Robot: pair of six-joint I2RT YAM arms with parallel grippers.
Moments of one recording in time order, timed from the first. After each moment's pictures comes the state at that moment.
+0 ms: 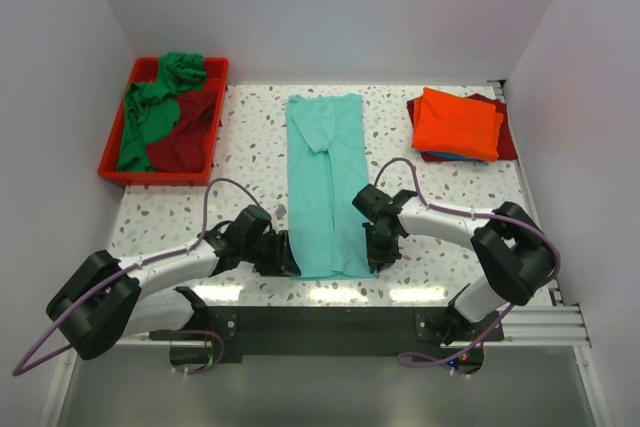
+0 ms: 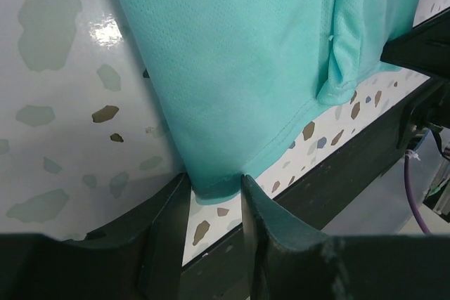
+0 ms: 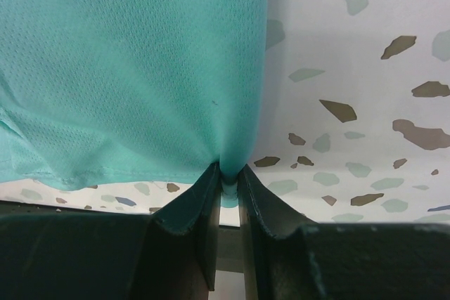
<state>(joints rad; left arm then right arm) -0.71 1.19 0.38 -0.14 0.35 -0.80 0.76 1.56 0.82 -0.74 -0.07 0.77</state>
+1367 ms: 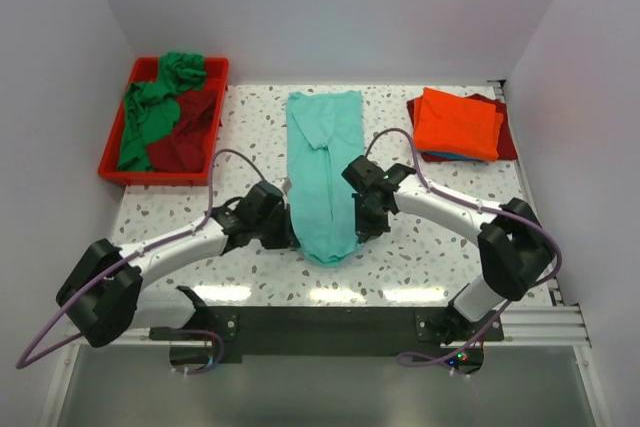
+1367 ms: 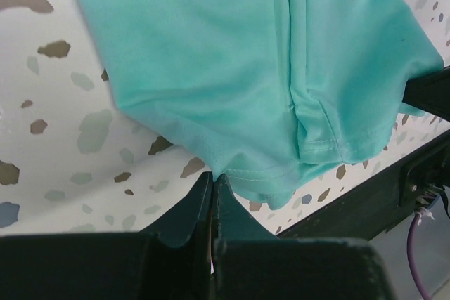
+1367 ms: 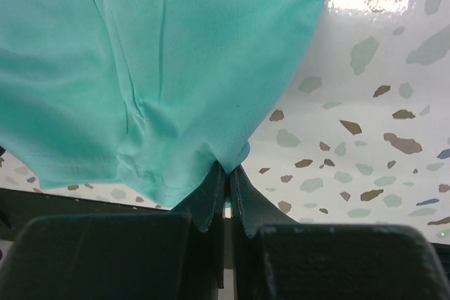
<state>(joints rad) -0.71 1.25 0.61 -0.30 0.16 -0.75 0.75 1.57 1.08 -0.86 0.02 0.77</state>
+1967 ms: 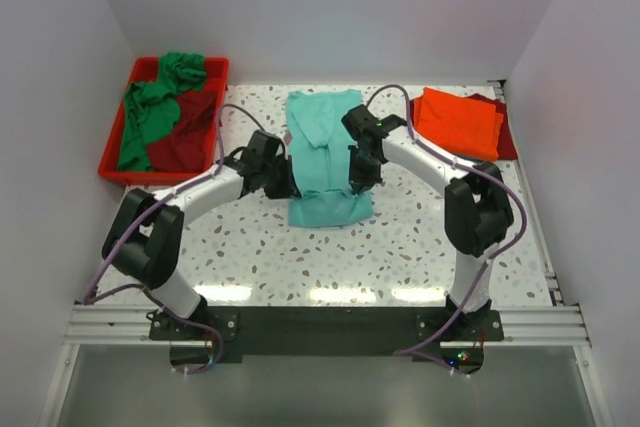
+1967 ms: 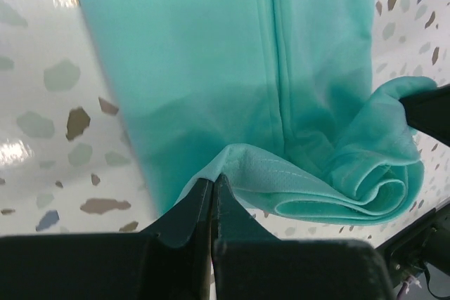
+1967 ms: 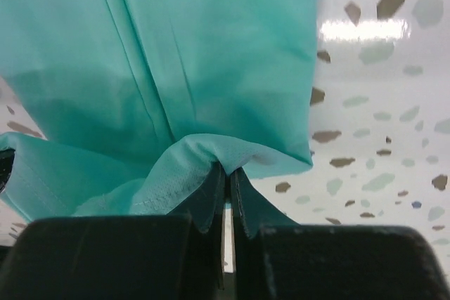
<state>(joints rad) -0.49 1.59 0.96 -0.30 0.21 -0.57 0.57 1.87 1.51 -0.94 0.03 0.65</state>
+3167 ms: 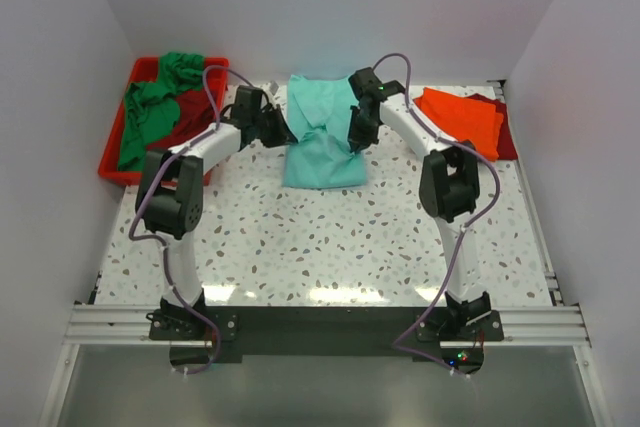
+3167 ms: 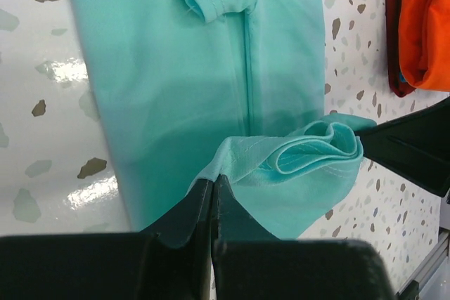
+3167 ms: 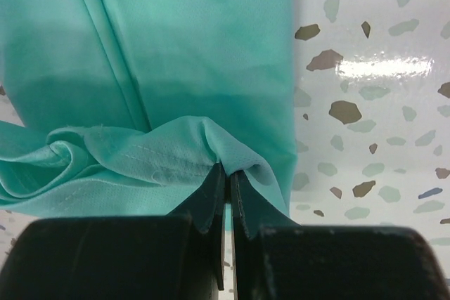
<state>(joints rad) -0.27 2.00 1.43 -0.18 0.38 -0.51 0.42 2.29 2.10 -1.01 0.01 0.58</state>
